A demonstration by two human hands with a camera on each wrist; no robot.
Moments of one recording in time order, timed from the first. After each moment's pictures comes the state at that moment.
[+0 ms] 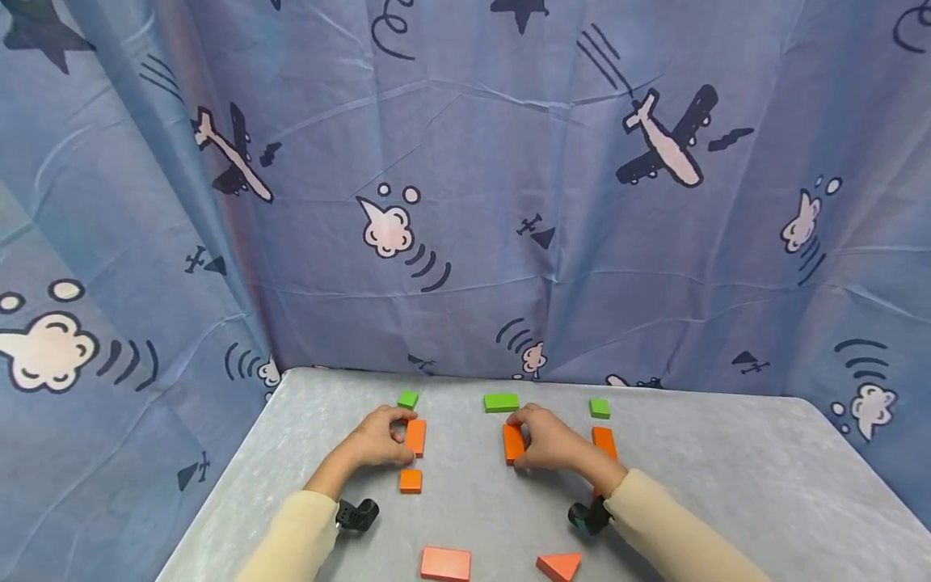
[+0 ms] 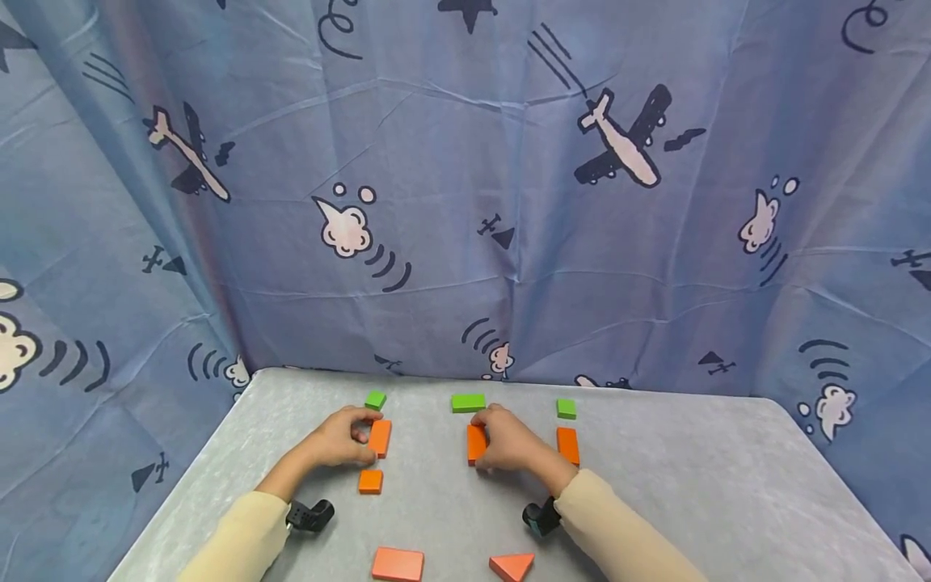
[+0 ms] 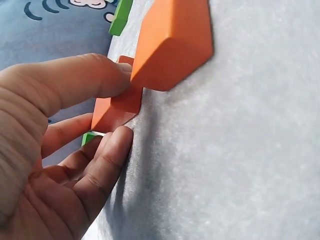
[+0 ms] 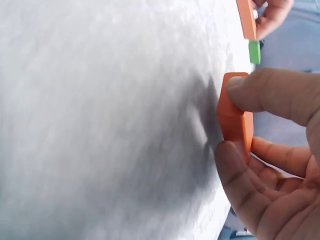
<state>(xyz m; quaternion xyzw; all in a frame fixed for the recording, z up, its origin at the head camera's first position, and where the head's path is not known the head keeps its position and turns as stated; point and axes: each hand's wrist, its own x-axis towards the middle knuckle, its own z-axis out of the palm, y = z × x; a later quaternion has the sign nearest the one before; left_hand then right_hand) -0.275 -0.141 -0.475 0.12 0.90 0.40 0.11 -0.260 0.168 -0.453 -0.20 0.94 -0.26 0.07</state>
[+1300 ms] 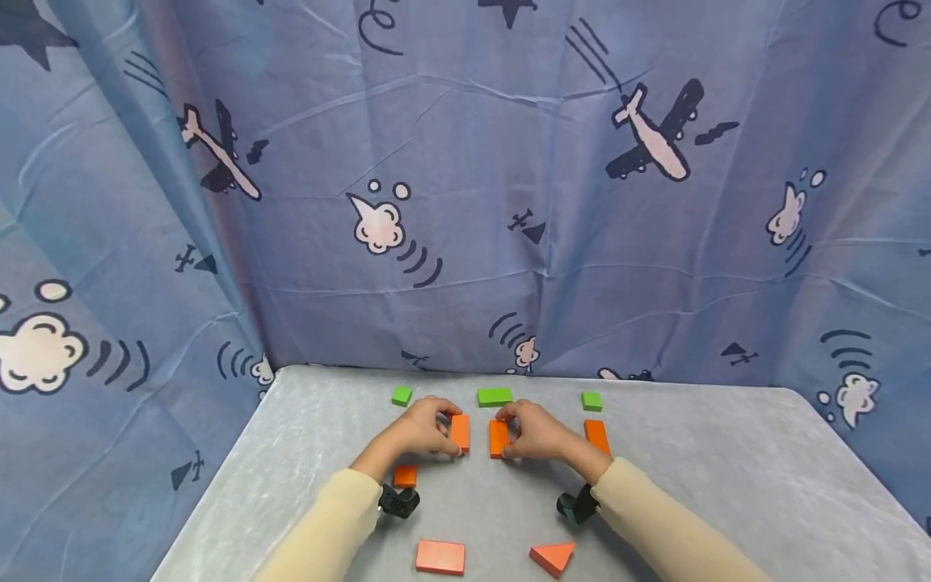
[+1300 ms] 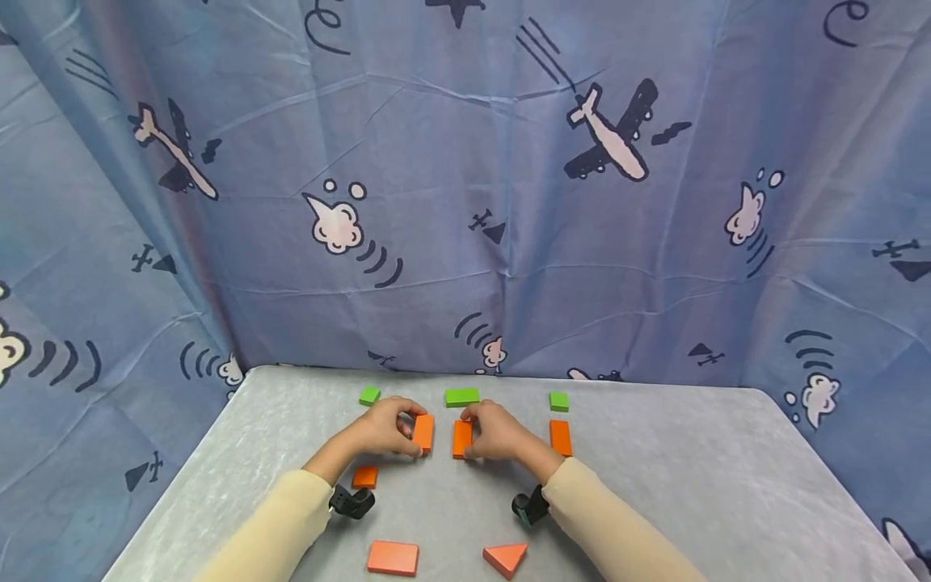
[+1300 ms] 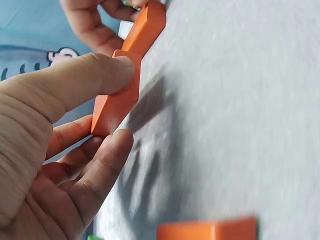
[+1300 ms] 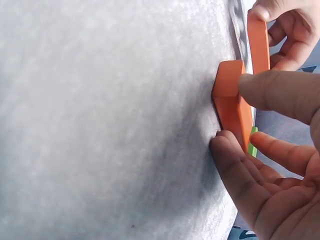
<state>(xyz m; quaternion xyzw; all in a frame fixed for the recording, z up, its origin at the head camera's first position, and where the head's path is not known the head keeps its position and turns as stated) -0.282 -0.069 -0.461 0.19 0.88 0.39 0.16 -0.266 0.163 -0.456 -0.17 0.93 -0.30 0.11</state>
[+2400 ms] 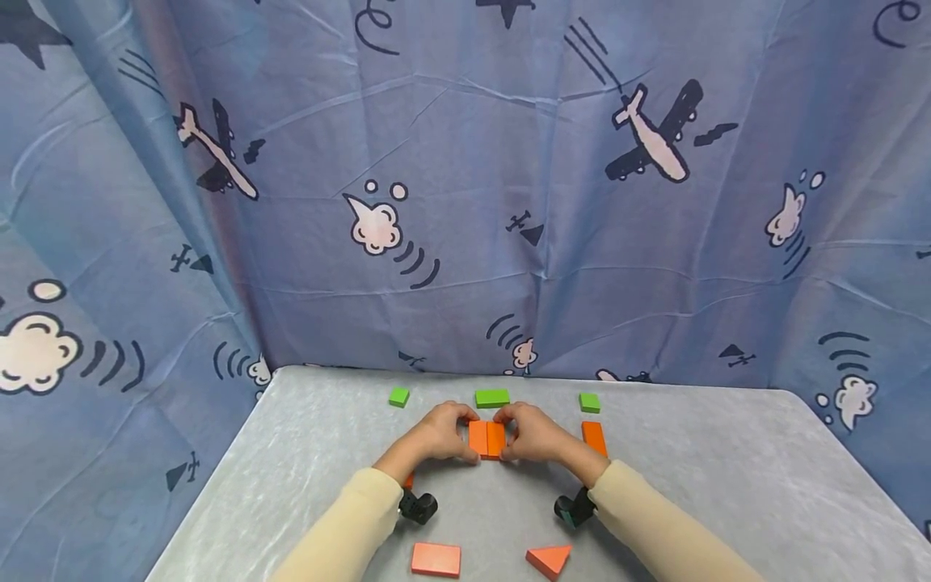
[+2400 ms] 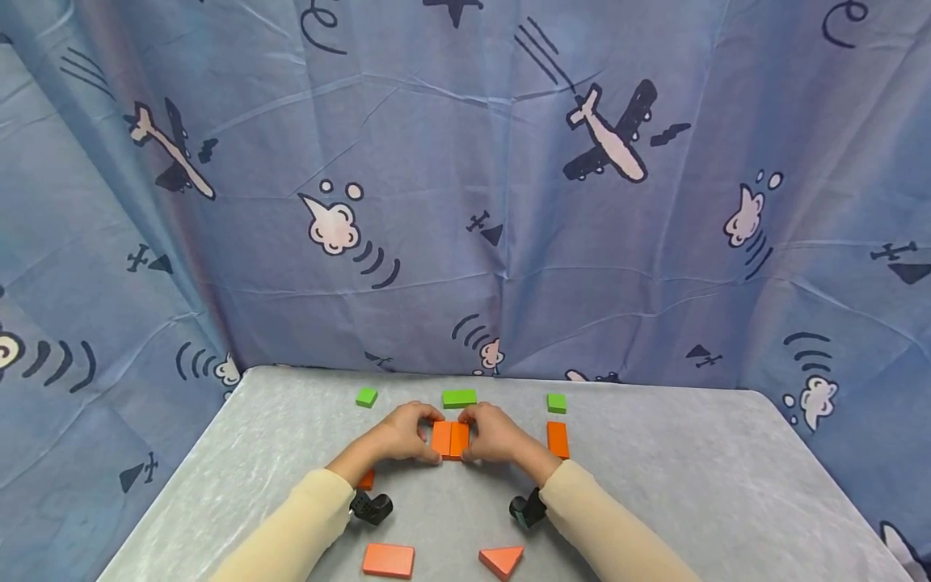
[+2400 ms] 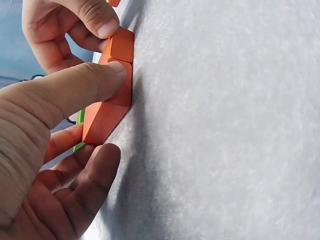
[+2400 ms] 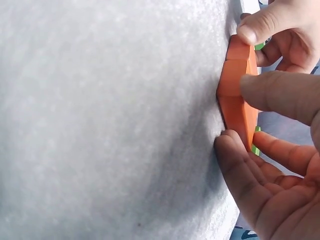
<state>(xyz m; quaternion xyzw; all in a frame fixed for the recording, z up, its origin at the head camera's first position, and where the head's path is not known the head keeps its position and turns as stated) -0.284 -0.034 -0.470 0.22 0.91 0.32 0.13 -0.267 0.164 -0.458 -0.16 0.93 -0.32 0.12</state>
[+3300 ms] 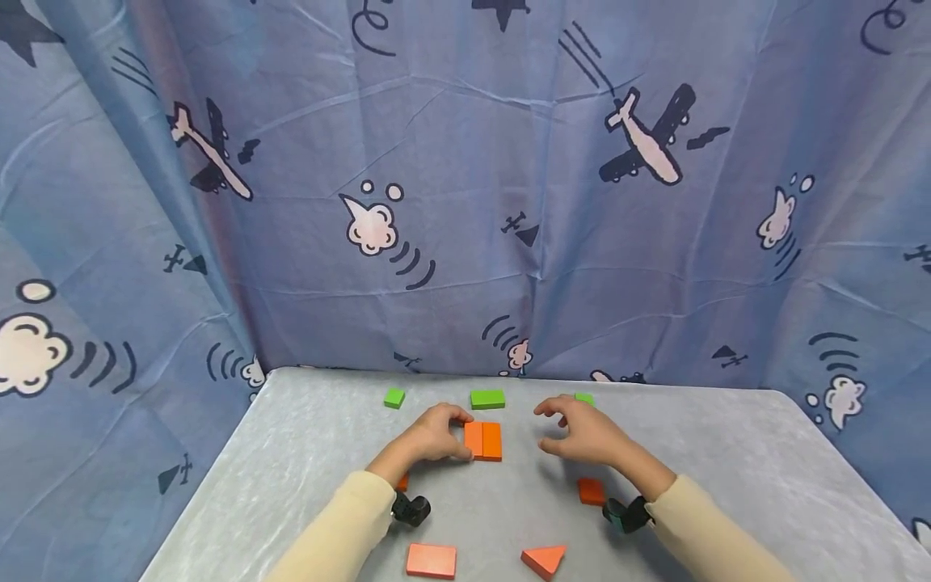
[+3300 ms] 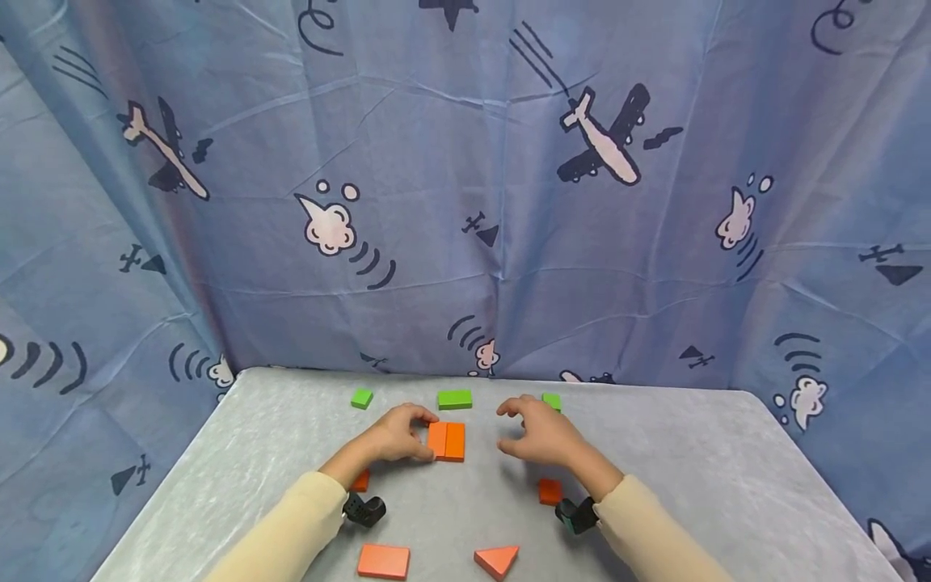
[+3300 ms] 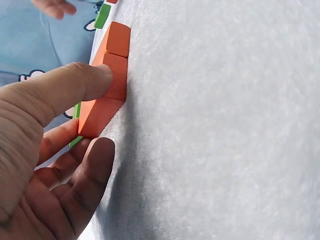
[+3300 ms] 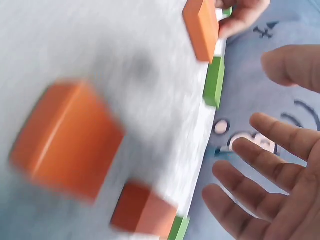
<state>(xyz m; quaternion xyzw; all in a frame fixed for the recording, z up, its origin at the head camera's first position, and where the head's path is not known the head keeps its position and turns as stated) -0.284 -0.038 -0.474 0.19 0.90 0.37 0.14 -0.238 0.231 -0.424 -0.17 0.95 -0.24 0.04</state>
